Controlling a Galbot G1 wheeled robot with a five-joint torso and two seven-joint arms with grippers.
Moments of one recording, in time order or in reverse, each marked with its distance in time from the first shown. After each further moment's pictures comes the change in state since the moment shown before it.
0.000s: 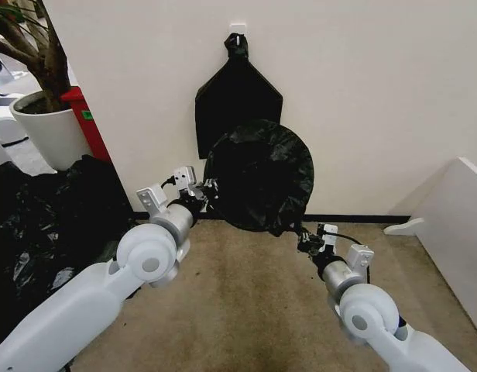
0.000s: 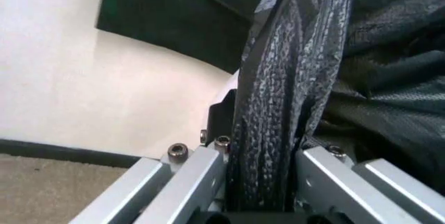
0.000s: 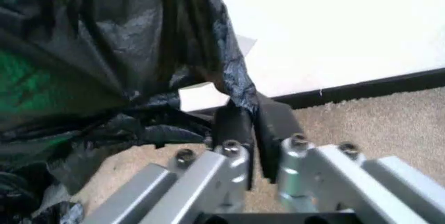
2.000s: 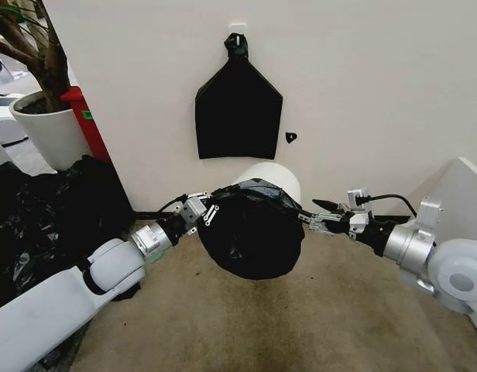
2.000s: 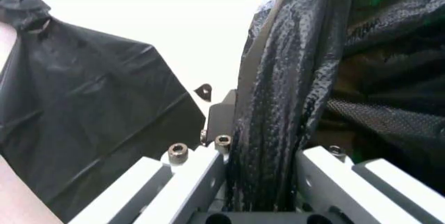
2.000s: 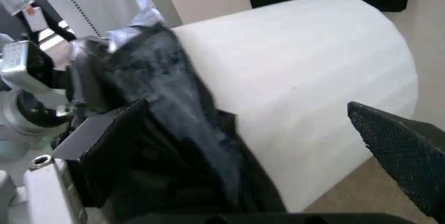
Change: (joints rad) left arm 0.083 0.239 0.051 0.149 1.032 -0.355 0.720; right arm -0.049 -0.325 0.434 0.096 0.347 -0.275 -0.610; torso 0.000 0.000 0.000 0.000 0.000
